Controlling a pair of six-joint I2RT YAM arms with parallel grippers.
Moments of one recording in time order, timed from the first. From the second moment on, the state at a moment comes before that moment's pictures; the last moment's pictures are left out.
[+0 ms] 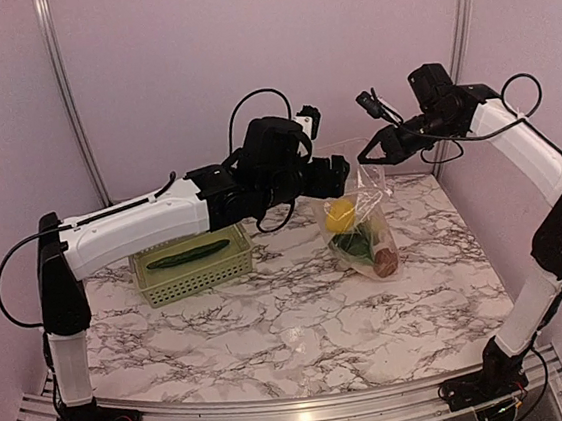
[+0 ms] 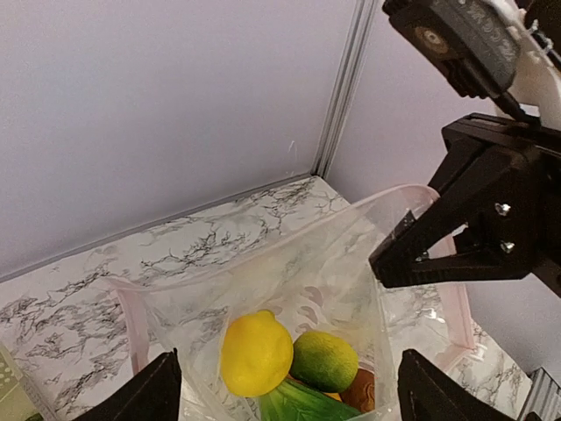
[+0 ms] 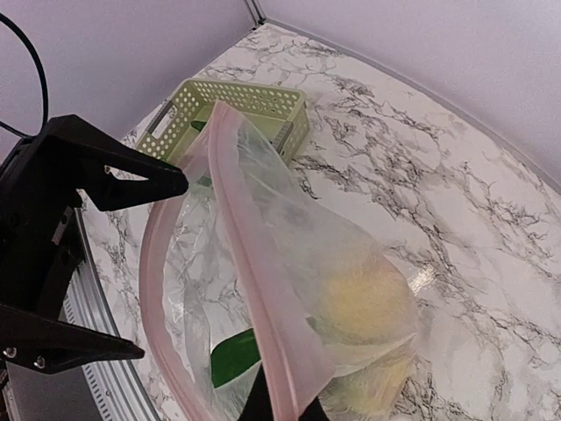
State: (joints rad) left arm -1.04 2.07 2.00 -0.25 -0.34 -0.30; right arm 0.29 1.67 1.83 -1.00 -0.69 -0.21
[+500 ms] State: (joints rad) left arm -1.04 1.66 1.34 -0.04 -0.26 -0.31; right arm 0.16 1.70 1.85 -0.94 -0.60 -0.20
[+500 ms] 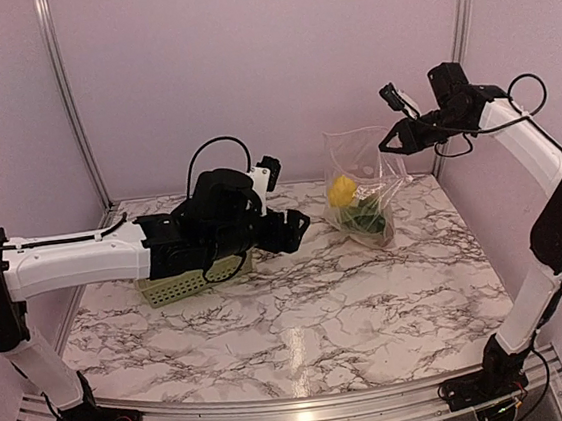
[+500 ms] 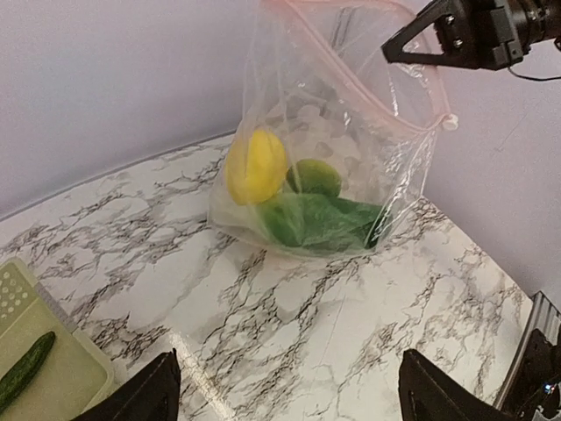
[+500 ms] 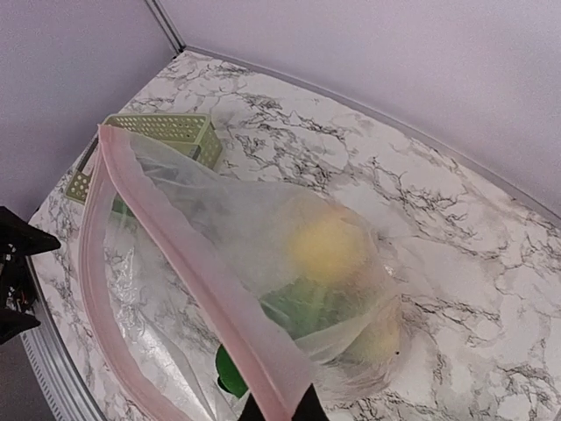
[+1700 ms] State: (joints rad) left arm -0.54 1.96 1.71 -0.81 -0.07 0.16; right arm 0.17 1.60 1.66 -0.91 -0.68 -0.21
